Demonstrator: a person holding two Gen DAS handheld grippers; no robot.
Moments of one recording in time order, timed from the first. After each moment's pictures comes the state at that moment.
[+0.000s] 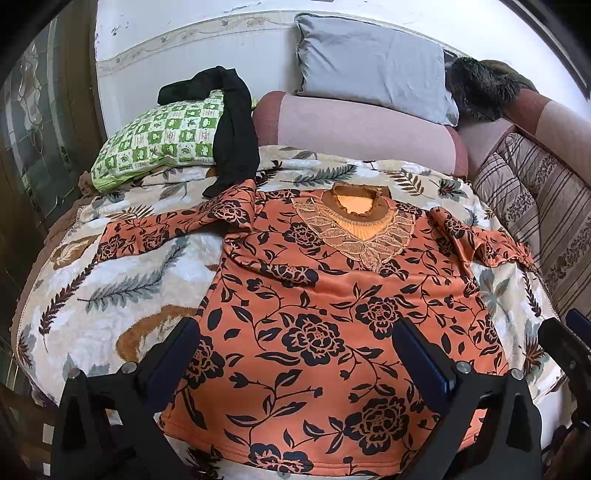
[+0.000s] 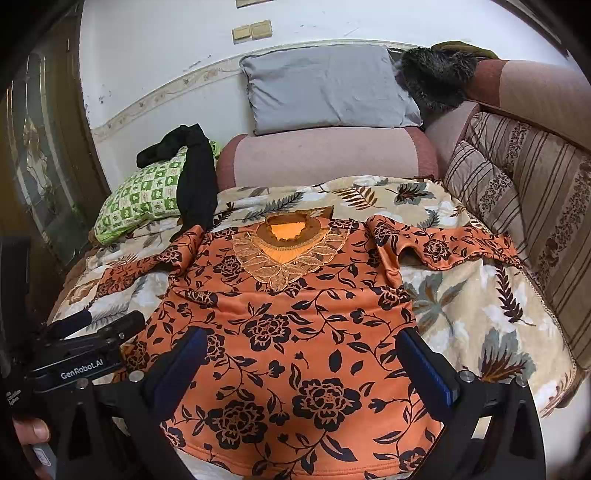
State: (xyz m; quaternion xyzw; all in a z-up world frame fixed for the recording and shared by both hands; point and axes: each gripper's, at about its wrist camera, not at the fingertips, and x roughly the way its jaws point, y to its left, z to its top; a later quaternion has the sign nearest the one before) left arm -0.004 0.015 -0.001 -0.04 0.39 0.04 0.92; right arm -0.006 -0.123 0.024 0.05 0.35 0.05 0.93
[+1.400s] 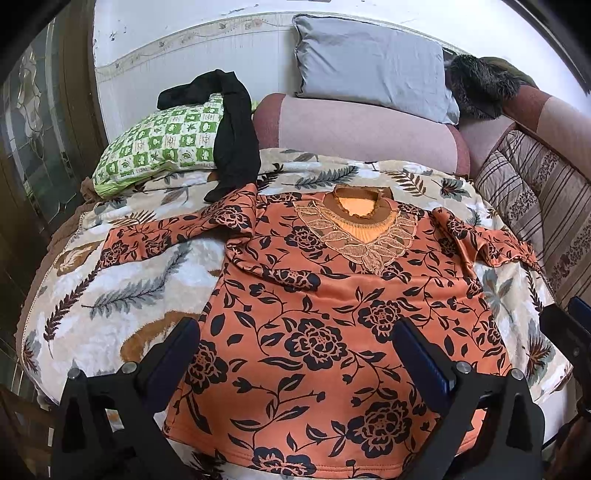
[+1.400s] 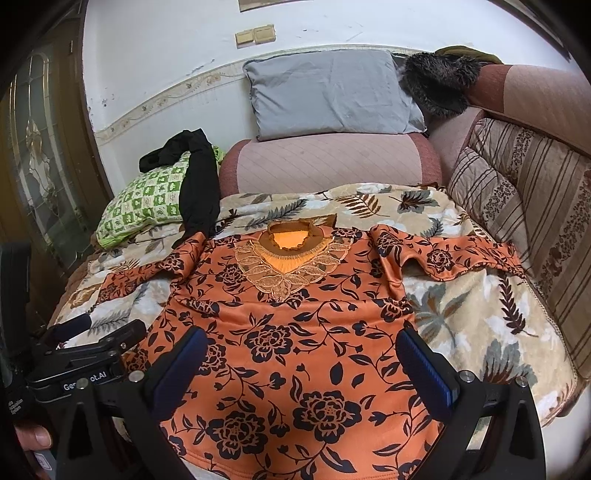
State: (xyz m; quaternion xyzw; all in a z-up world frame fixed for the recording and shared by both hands) left arm -0.001 0.013 0.004 -0.02 0.39 0.04 0.92; right arm 0.005 -0.120 0.031 0.05 0.34 0.06 0.94
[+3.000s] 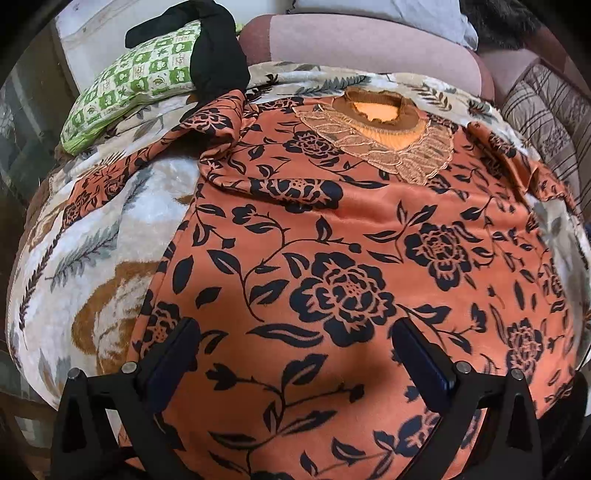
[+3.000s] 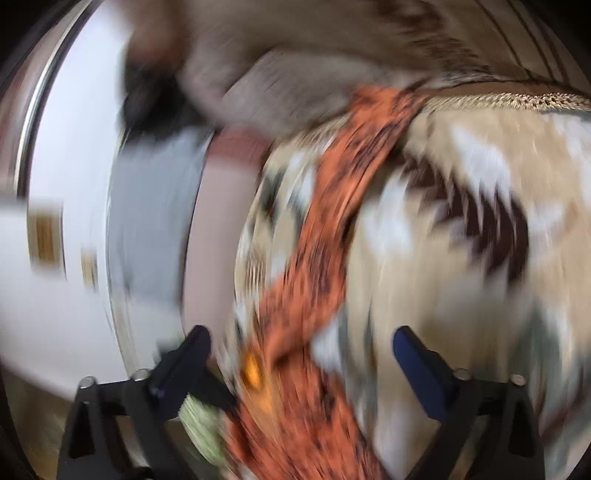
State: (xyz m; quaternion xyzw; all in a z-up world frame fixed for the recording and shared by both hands) left arm 0.050 0.014 -0.106 0.01 0.51 0.05 0.86; right arm 0.122 -0.477 -0.143 0.65 0.26 -0.04 0.71
